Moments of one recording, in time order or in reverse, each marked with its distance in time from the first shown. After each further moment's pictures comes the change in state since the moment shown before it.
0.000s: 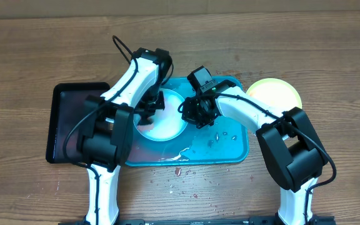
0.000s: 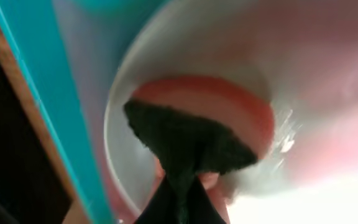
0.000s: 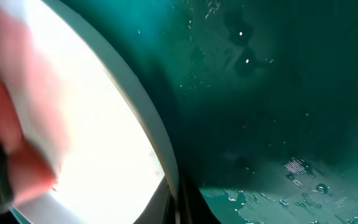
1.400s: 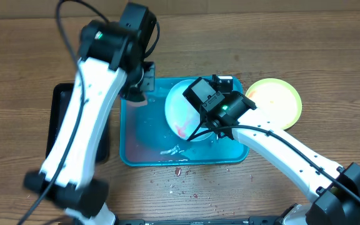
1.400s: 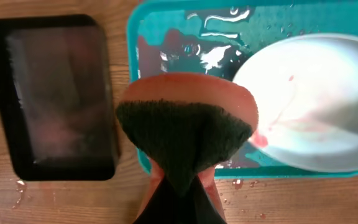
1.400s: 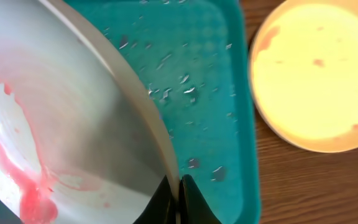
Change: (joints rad) left arm -0.020 -0.423 0.386 -0.329 0.056 0.137; right arm 0.166 -0.406 -0.006 -0.408 0.730 -0.046
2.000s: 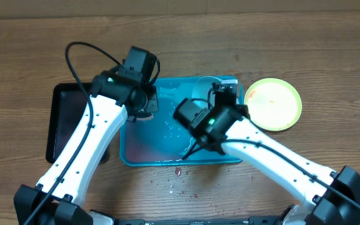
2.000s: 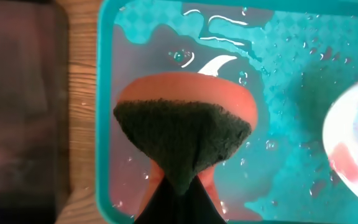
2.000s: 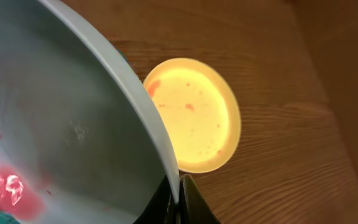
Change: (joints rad) left arm -0.002 -0.230 -0.721 0.597 0.006 -0.119; right arm 0.151 0.000 0.000 -0.249 0.517 0.165
